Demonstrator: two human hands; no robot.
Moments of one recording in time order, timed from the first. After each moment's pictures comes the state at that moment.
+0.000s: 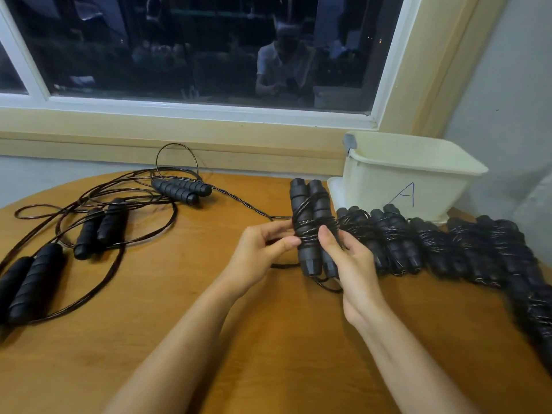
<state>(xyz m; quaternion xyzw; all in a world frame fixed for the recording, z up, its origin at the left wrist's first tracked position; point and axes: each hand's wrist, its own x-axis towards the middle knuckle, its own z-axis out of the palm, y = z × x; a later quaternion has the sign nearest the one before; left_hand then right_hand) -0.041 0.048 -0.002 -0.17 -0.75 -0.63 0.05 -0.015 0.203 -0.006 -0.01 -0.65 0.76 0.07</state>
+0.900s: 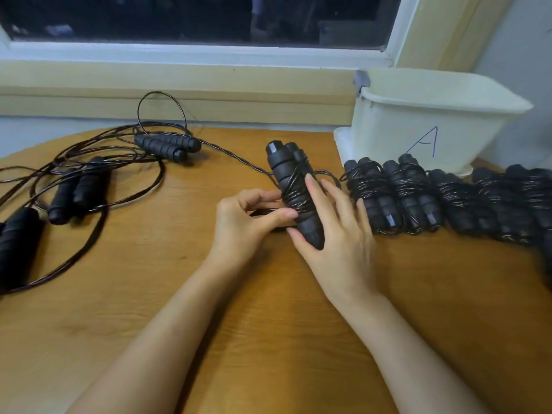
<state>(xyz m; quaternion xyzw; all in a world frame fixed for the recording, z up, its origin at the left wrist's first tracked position) -0.039 0.047 -0.034 -0.07 -0.73 -0.67 0.13 -0.019 0.195 -0.057 0.11 -0.89 0.25 0.36</state>
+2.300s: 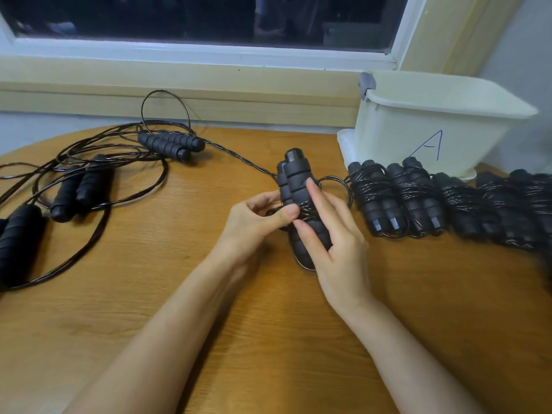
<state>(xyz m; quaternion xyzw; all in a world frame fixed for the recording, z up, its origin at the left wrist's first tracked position) -0.041 0.042 -0.037 -0.02 -0.66 -0.75 -0.04 -0.018 0.191 -0.061 0.17 -0.83 0.45 0.29</state>
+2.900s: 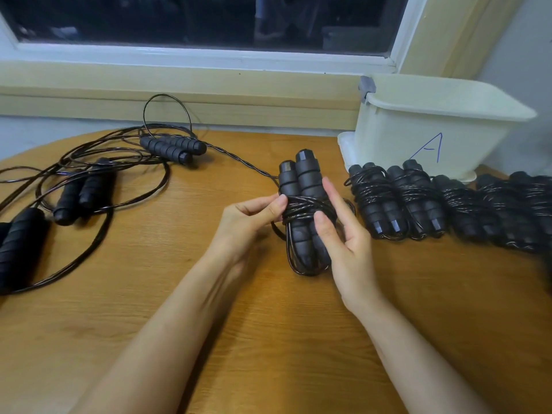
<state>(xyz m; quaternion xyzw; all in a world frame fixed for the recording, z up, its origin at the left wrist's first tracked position) -0.040 0.040 -0.030 0.03 -0.60 -0.80 -0.04 -0.017 0.195 -0.053 0.13 -0.72 0.67 0.14</state>
